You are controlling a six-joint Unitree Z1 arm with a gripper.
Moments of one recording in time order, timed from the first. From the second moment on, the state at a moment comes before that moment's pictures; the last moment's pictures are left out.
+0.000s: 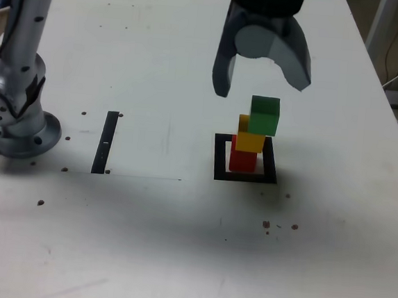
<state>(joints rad) -0.09 1.99 -1.89 1.60 0.04 0.04</state>
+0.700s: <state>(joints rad) -0.09 1.61 -1.41 1.57 0.07 -0.03</state>
